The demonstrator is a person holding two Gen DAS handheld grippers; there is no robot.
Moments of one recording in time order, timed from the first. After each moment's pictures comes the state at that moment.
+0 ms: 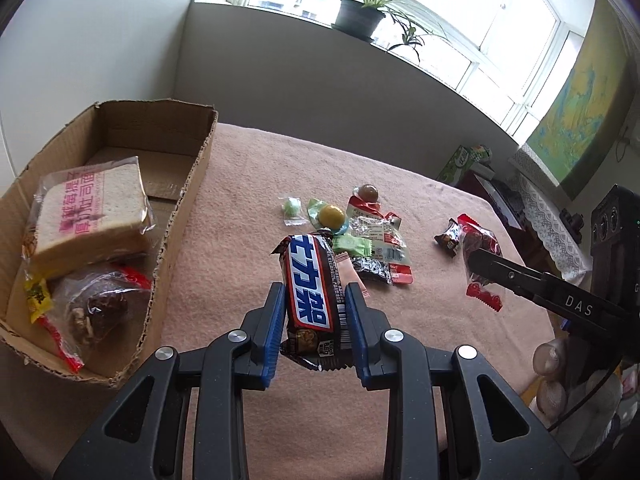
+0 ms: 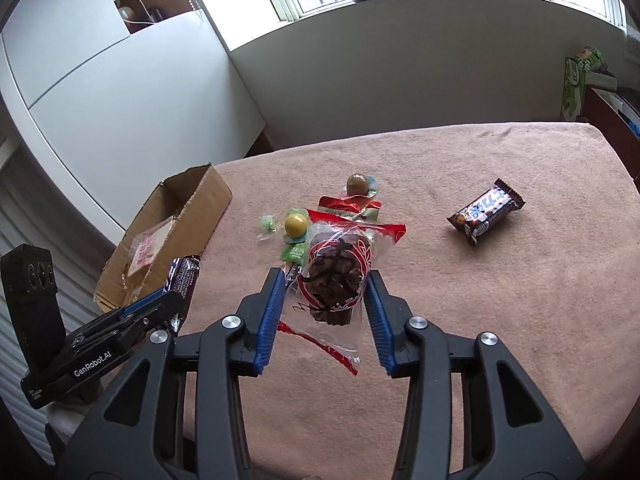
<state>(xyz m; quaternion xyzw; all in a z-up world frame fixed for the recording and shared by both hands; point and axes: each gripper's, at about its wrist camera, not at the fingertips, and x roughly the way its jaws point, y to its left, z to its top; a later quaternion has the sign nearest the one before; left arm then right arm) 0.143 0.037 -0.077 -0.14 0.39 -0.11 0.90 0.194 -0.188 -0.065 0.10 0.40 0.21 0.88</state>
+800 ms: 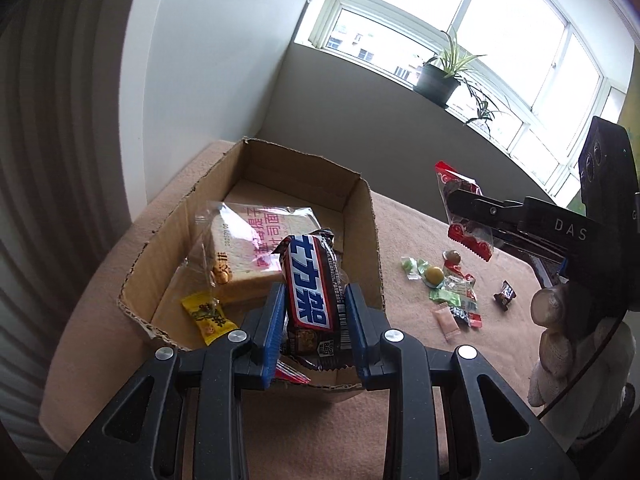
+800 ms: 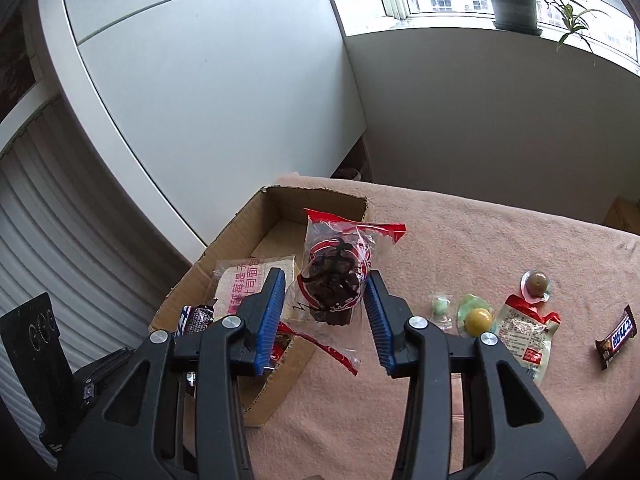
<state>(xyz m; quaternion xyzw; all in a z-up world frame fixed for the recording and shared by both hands) 0.109 0.155 -0.063 -0.19 0.34 0.00 0.92 0.242 -0.004 -0.031 0.02 0.39 0.32 0.86</state>
